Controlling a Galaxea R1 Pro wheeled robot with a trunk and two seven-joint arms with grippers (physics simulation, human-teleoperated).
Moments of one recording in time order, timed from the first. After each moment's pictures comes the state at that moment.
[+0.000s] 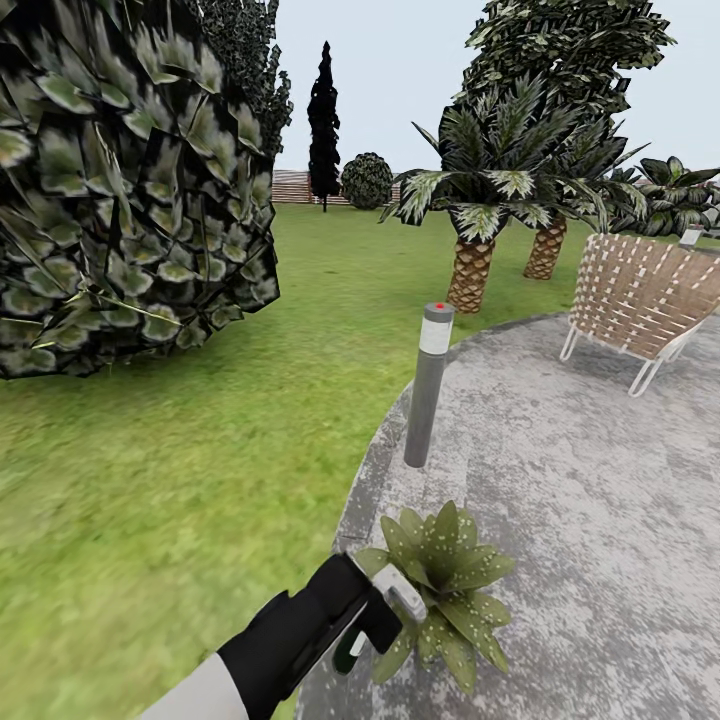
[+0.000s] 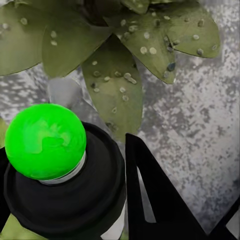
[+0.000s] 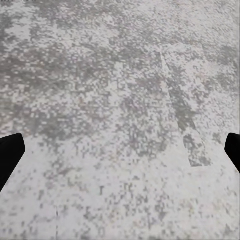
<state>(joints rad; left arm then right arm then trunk) -0.58 -0.14 -0.79 -1.03 -0.01 1.02 -0.28 0.18 0.17 -1.29 -1.21 0.47 -0.38 0.75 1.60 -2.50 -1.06</state>
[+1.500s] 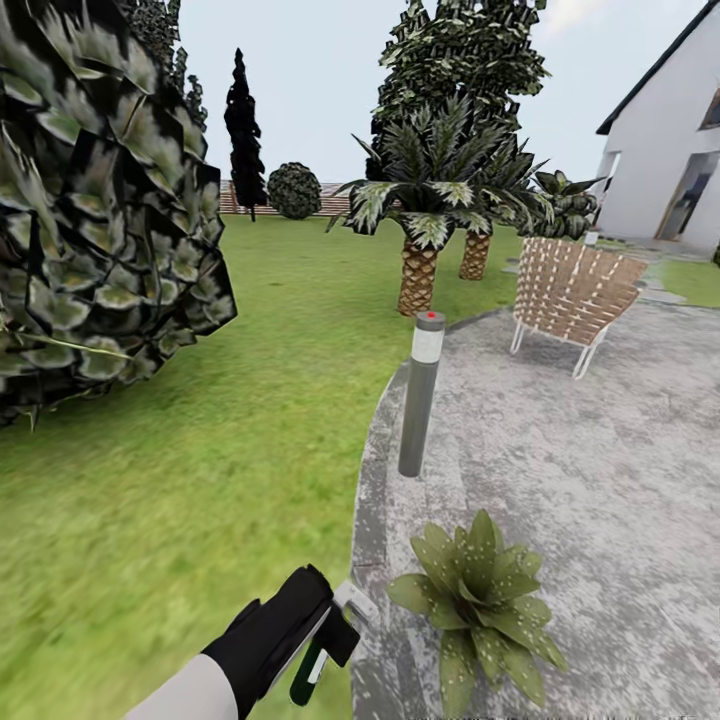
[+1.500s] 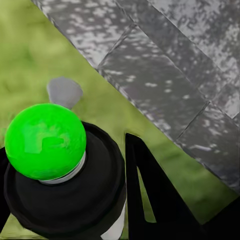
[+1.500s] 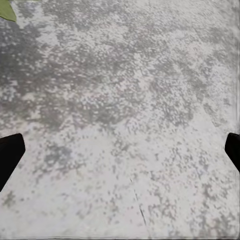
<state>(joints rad) -0.58 -0.11 -0.65 -0.78 -0.03 0.94 -0.27 0.18 0.17 -1.30 -1.24 0.46 -0.38 0.75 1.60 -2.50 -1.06</state>
